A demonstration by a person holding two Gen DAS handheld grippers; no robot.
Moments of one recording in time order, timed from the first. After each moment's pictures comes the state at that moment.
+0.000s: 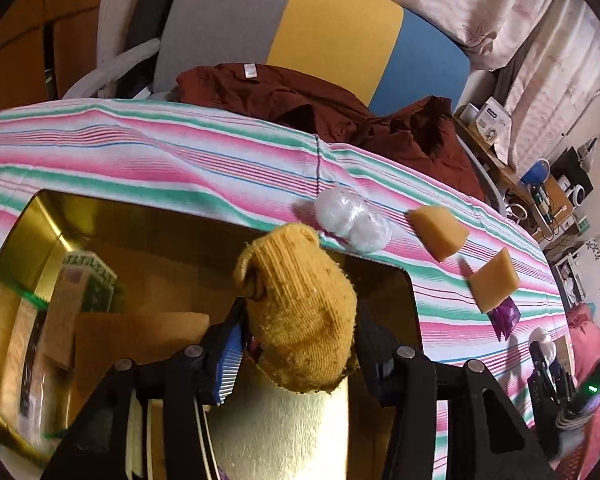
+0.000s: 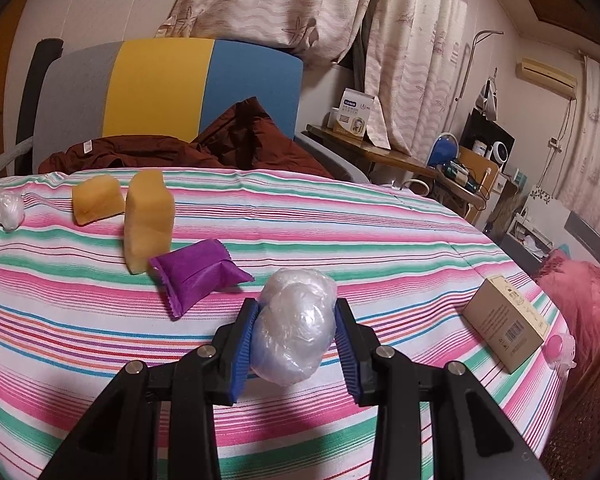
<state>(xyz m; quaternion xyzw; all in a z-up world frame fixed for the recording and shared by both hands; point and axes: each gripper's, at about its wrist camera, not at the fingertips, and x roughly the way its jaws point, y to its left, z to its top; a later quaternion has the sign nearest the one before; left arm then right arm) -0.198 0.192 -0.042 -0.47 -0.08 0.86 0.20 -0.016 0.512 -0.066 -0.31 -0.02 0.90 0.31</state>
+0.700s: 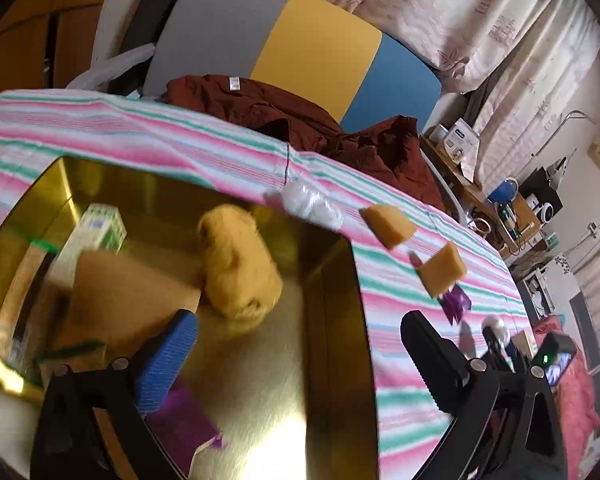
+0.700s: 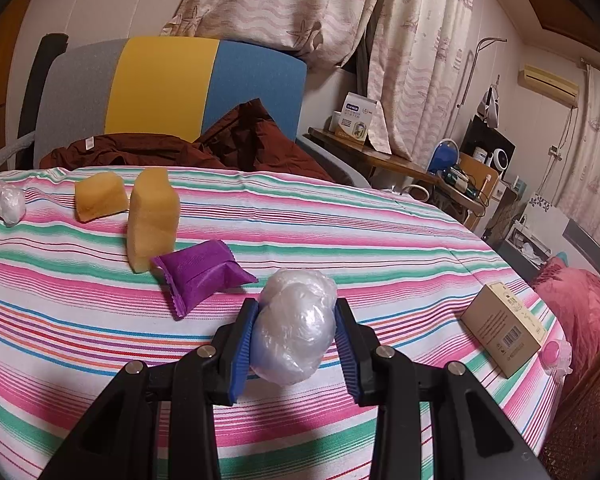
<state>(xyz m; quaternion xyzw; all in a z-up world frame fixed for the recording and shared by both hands) -0.133 0.163 -0.023 -0.44 -0.13 0.86 0.25 -0.016 0.507 -0.066 -0.30 -0.04 0.90 0.31</state>
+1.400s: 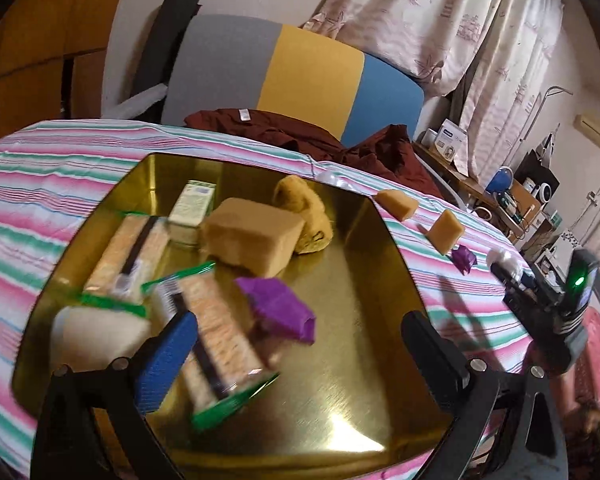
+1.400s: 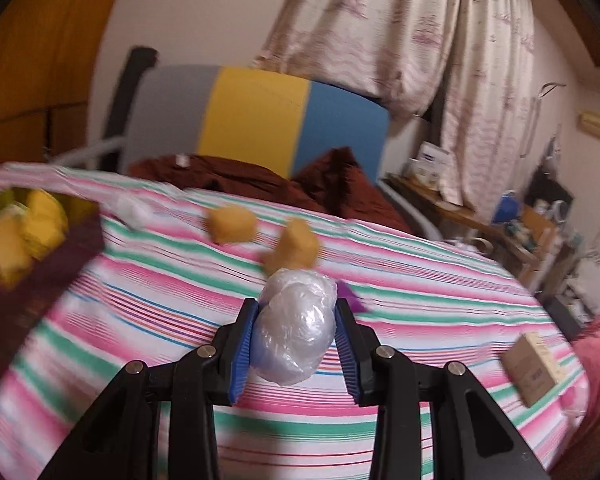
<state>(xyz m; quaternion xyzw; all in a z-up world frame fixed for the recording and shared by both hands) -0.041 0.081 -0.028 -0.37 -0.08 0.89 0.24 0.005 0.407 -0.028 -0.26 -0.07 0.95 0.16</state>
